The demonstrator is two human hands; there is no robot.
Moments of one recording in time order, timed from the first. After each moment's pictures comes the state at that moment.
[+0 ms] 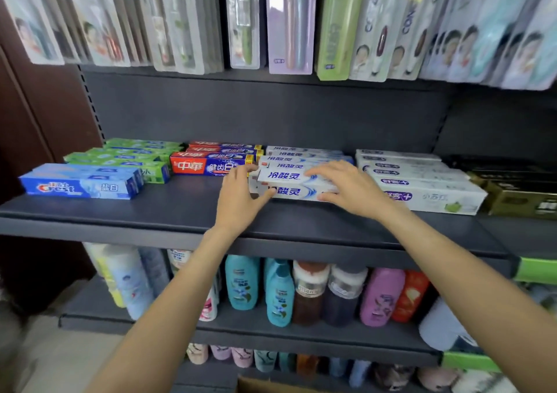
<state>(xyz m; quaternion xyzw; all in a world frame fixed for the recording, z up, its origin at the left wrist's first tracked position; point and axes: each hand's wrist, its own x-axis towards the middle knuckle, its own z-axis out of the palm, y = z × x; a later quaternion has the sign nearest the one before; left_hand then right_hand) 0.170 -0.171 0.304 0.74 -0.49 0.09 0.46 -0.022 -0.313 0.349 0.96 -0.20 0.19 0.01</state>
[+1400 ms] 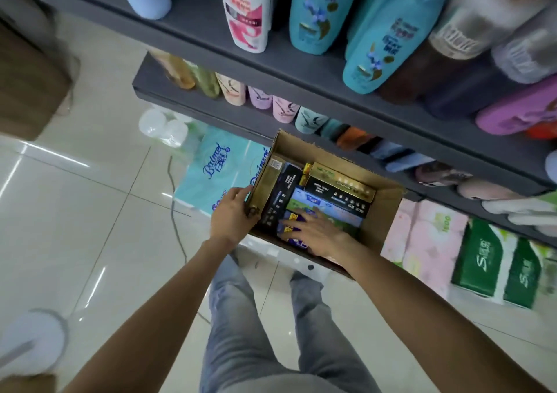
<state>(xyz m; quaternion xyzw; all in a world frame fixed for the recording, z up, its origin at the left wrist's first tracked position) 0.054 0.072 -0.102 0.89 -0.27 -0.32 0.19 -0.087 -0.090 -0.119 0.90 0.08 -0.42 -0.06</state>
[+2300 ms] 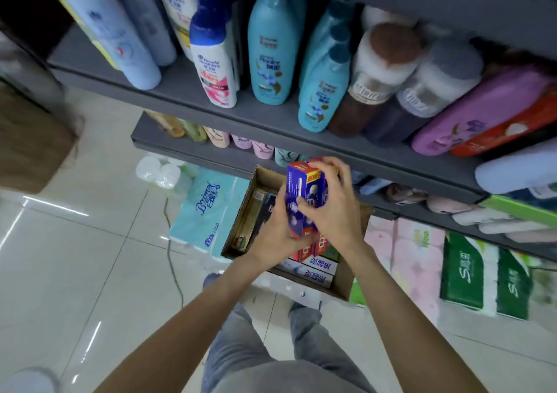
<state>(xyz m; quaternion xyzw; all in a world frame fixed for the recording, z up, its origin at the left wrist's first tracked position) -0.003 -0.012 0.002 0.69 -0.29 -0.47 0.48 -0.078 -0.128 0.044 0.85 -0.35 0.16 -0.36</state>
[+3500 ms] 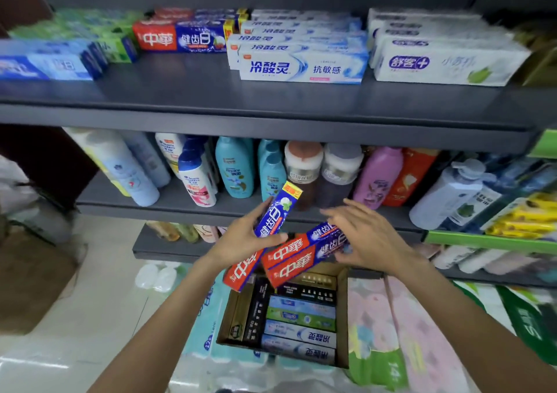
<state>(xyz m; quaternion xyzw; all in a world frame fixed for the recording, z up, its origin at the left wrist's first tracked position) 0.057 -0.050 0.145 0.71 -0.44 -0.40 0.38 -0.157 -0.211 0.145 0.99 -0.08 0.14 0.02</state>
